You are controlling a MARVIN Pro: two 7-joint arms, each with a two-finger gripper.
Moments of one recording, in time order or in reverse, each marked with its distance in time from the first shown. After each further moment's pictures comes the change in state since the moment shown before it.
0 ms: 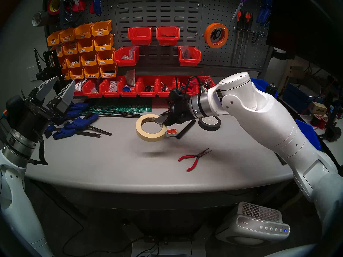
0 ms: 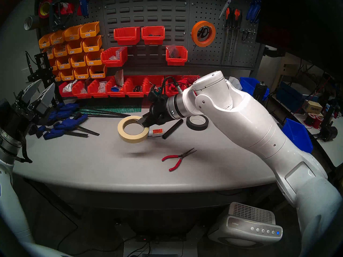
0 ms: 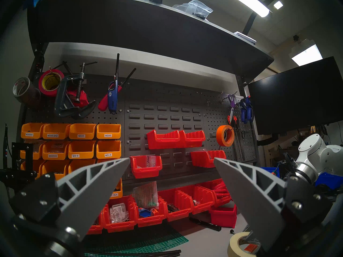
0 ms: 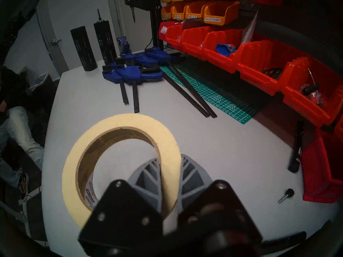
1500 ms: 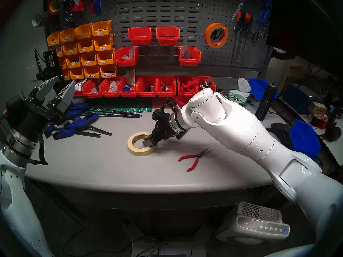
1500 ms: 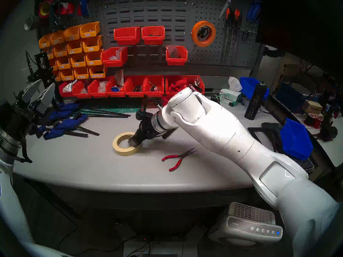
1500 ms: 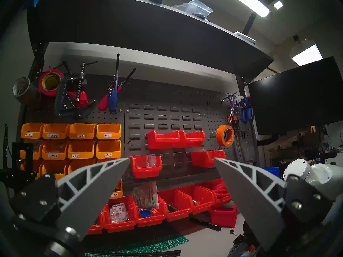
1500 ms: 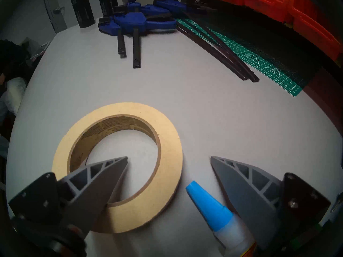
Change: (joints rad) left arm 0.000 0.000 0.000 0.000 0.000 0.000 0.000; right arm 0.047 -0.244 -0.199 0.261 -0.315 0.032 0.195
